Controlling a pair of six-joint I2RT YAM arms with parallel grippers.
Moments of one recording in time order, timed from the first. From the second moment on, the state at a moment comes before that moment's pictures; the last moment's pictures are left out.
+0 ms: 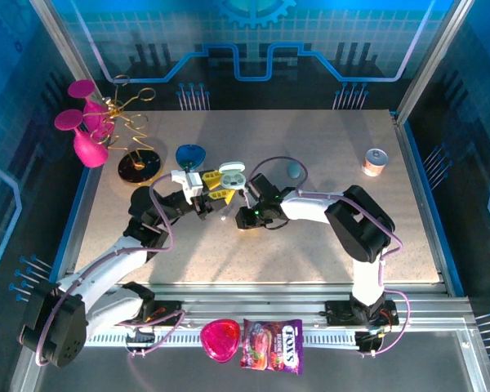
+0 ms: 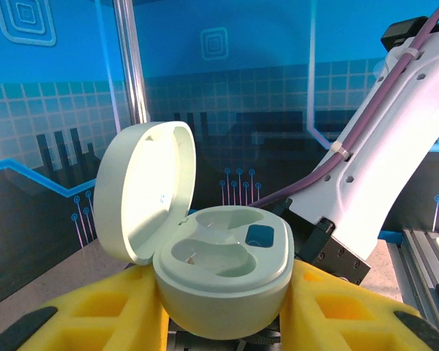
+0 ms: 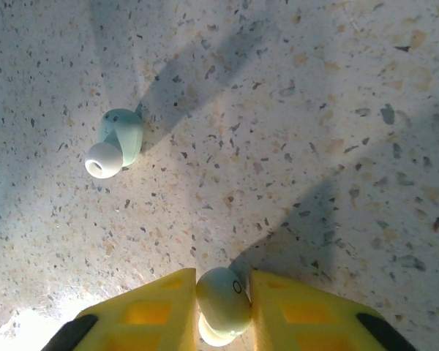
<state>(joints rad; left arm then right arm) -0.38 1.04 0.50 0.78 0.73 -0.09 0.74 1.92 1.12 -0.27 -0.29 0.47</state>
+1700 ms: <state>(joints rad) -0.38 1.25 0.50 0.78 0.68 -0.06 0.63 1.39 1.01 -0.60 0.18 0.30</state>
